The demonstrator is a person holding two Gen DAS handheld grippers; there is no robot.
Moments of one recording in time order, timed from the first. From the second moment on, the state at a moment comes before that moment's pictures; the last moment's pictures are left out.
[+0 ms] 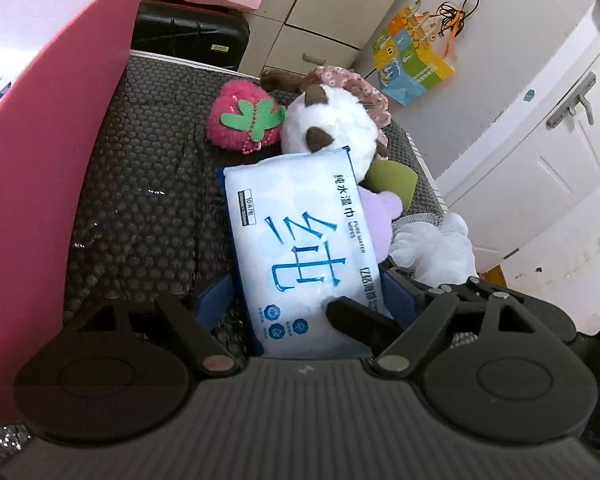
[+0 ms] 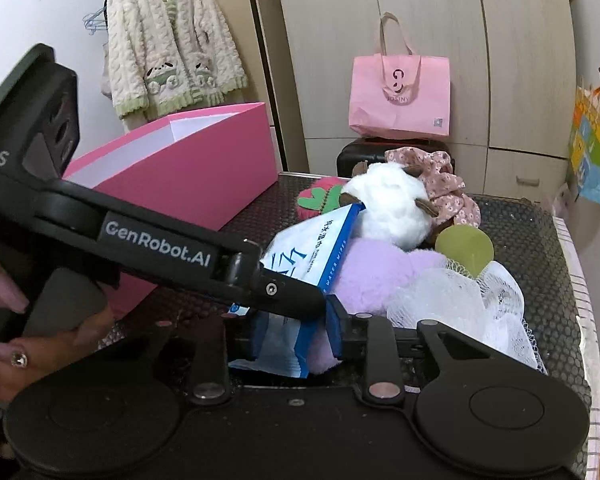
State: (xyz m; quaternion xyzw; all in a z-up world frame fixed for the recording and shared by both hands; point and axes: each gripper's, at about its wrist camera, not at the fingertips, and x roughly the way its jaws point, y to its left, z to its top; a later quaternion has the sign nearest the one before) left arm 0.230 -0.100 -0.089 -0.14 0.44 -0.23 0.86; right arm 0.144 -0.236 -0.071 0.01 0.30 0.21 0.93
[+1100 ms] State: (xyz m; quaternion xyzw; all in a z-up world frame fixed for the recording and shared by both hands) left arm 0.184 -0.093 -0.062 -0.06 0.41 -0.26 0.87; right arm 0.121 -0.218 -0.062 0.04 0.32 0.22 0.92
